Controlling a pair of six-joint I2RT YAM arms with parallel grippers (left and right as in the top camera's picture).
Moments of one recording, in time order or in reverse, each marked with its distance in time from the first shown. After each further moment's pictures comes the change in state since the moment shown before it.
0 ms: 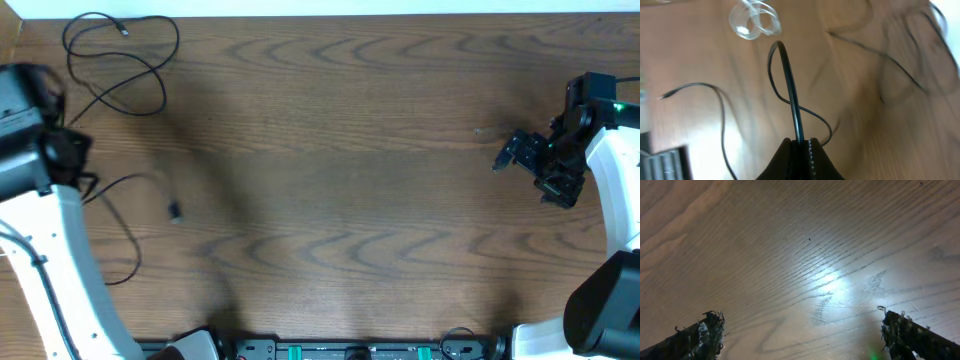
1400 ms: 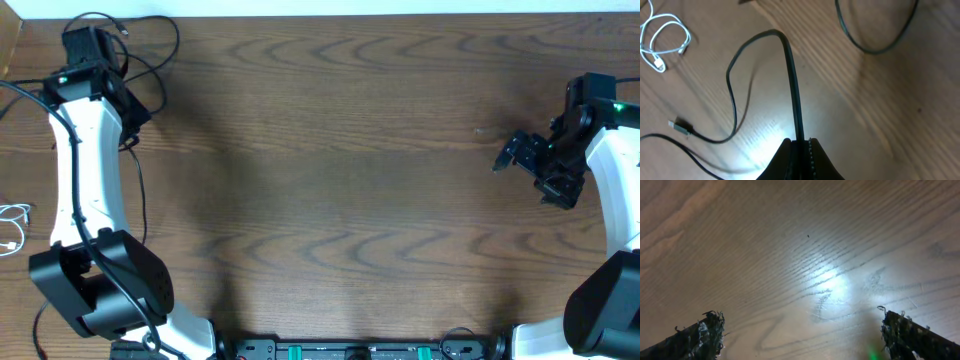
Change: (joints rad) left arm -0.150 0.388 0.000 0.231 0.070 0.368; right arm 0.000 0.000 0.000 -0.015 0.000 0.000
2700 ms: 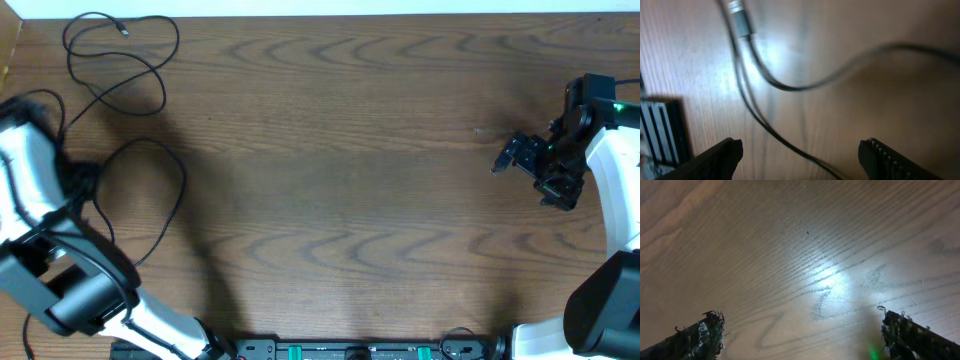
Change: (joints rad) left arm 0.381 0.115 -0.069 -0.239 0.105 -0.509; right arm 0.000 0.000 0.000 -0.005 -0.004 0.000
